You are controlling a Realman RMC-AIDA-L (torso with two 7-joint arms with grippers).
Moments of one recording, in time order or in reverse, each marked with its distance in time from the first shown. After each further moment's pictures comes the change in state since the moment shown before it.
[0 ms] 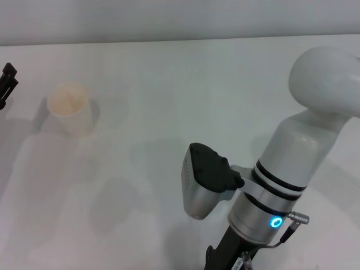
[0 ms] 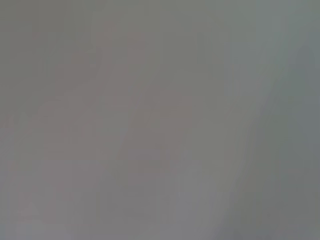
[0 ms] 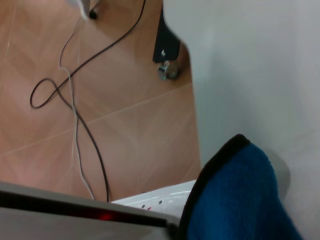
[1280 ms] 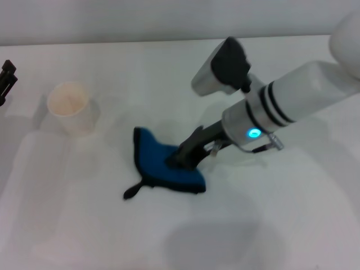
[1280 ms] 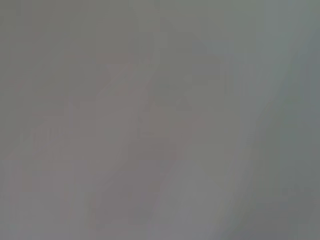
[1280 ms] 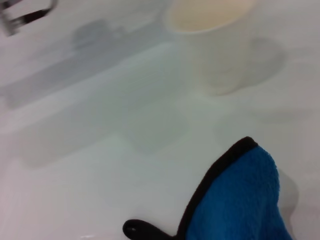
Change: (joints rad) left arm -0.015 0.000 -0.006 0.000 -0.010 0.024 0.000; right arm 0.027 -0.013 0.327 0.170 -0.019 0.436 -0.057
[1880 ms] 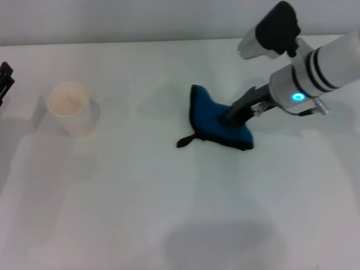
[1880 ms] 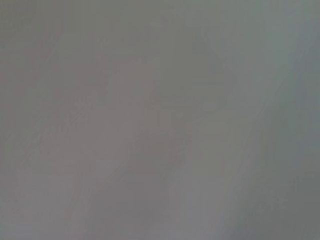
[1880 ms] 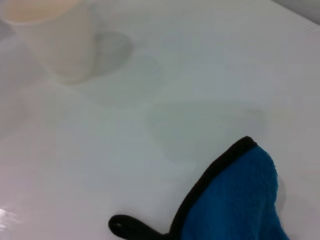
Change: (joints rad) left arm 0.012 0.000 -0.001 0.003 -0.001 -0.007 0.000; right arm 0.007 -0.017 0.371 0.022 -0.402 -0.004 0.014
